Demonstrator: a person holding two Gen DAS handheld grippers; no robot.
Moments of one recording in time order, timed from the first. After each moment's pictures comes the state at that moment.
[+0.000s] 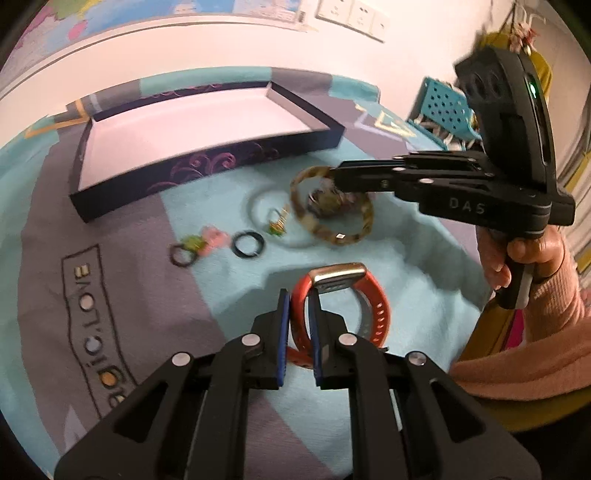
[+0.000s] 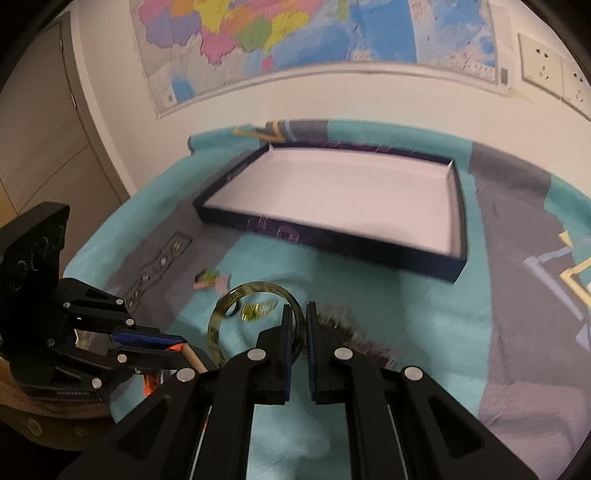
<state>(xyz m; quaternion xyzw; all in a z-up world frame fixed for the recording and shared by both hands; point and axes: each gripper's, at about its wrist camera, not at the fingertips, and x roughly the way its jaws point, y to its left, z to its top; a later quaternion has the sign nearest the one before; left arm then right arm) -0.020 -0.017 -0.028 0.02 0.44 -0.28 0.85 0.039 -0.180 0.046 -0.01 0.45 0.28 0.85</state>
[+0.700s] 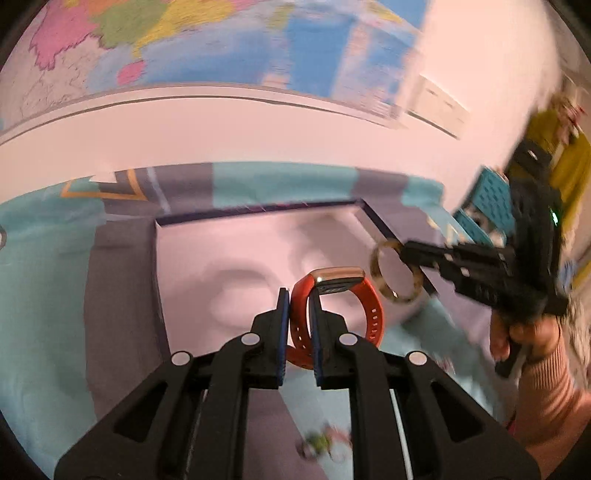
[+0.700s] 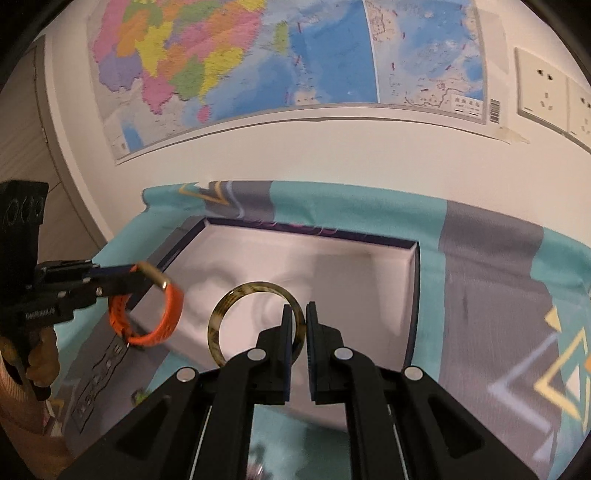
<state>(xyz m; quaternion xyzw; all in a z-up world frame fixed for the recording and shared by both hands) 0.131 0.033 0.043 -0.06 0.38 -0.19 0.90 0.166 -0.190 0.061 0.00 0.42 0.23 0.88</state>
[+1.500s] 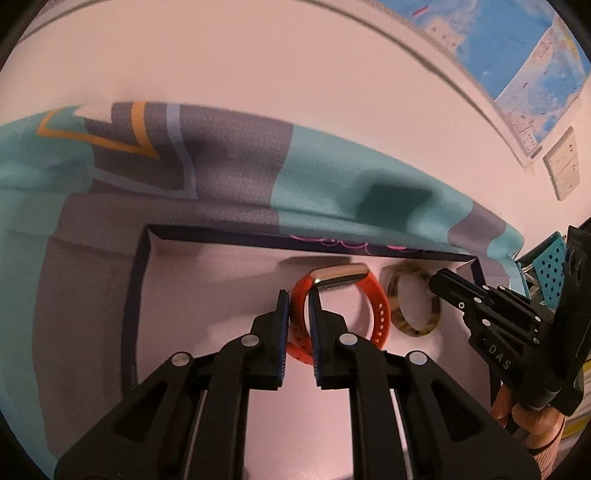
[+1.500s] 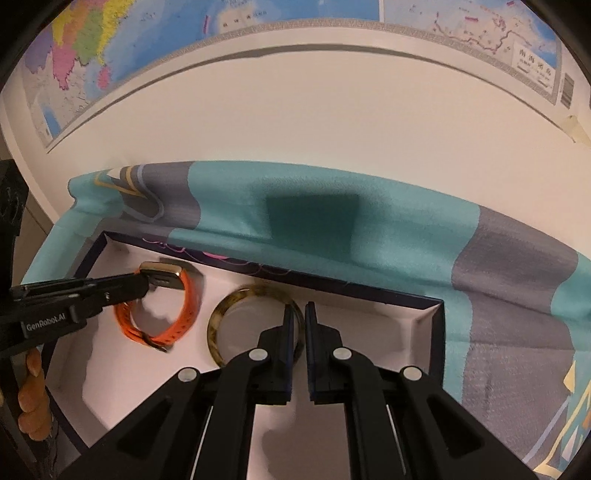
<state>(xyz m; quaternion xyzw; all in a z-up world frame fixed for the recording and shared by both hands) 0.268 0.037 -0.021 -0.15 0.49 -0.07 0.86 0.283 -0.148 0.004 -0.04 0.50 0.16 0.85</state>
